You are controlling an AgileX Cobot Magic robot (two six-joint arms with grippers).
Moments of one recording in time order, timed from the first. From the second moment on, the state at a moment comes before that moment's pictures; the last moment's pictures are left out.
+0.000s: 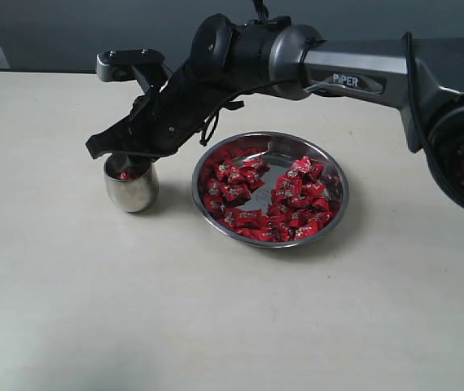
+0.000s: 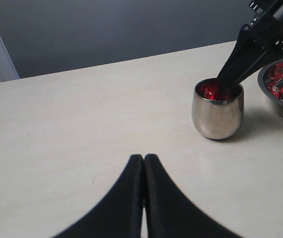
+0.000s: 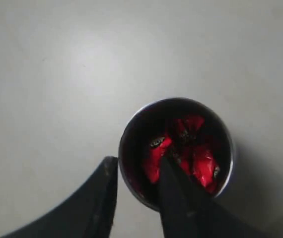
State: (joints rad) left arm -0.06 0.00 0.00 0.14 0.32 -0.05; right arm 0.70 2.25 -1.81 0.64 0.71 -0.43
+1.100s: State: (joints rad) left arm -0.06 0.00 0.00 0.14 0.32 -0.05; right arm 0.53 2.30 -1.81 0.08 1.00 -0.02
